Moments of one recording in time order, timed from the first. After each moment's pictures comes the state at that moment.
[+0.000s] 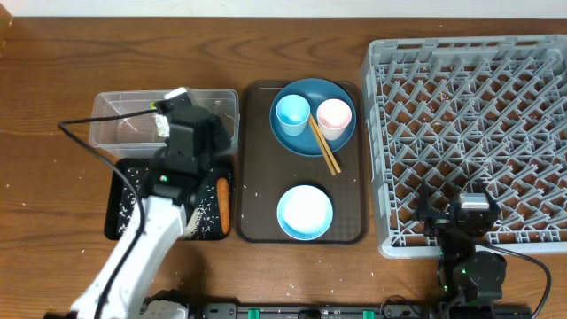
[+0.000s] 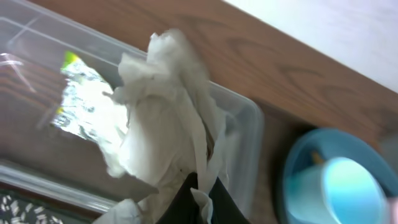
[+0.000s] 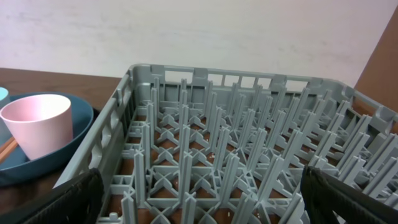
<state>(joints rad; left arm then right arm) -0.21 1.28 0.80 -0.19 -0.21 -0.58 0.03 0.01 0.01 -0.06 0.07 -0.07</state>
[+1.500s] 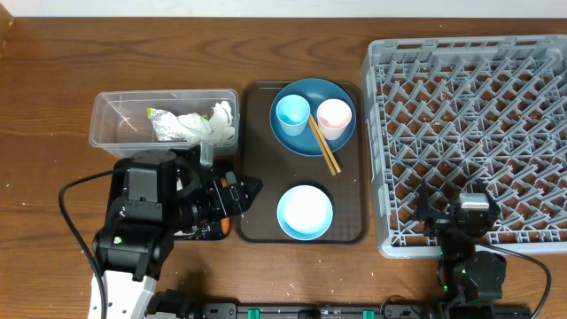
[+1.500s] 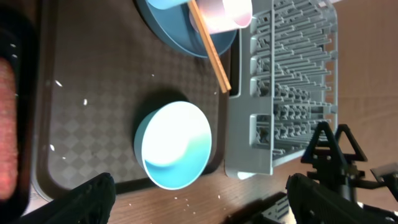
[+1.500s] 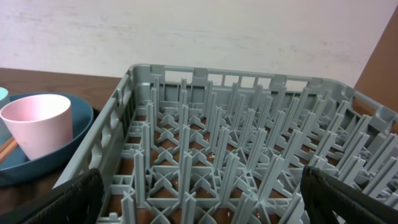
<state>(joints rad) -0.13 0.87 0.80 -0.80 0.62 -0.57 0.03 0.01 0.01 -0.06 0.07 -0.07</state>
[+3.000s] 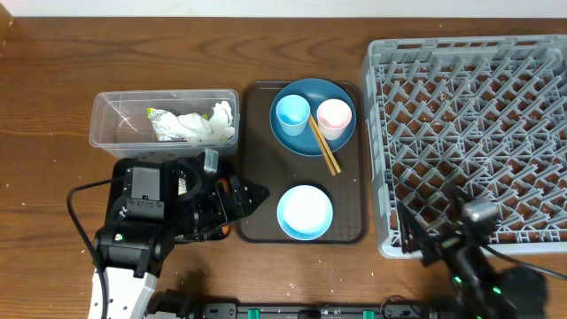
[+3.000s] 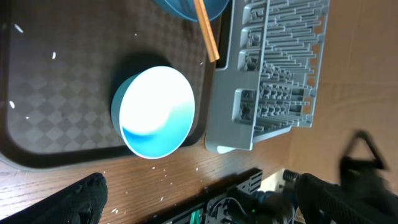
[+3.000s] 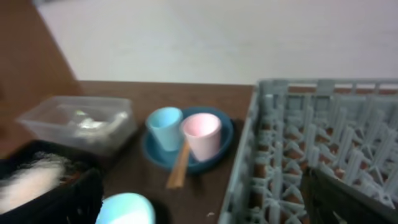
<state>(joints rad) -0.13 0.89 0.80 -0.87 0.73 -0.62 0.03 0.10 0.49 -0.54 -0.39 0.16</state>
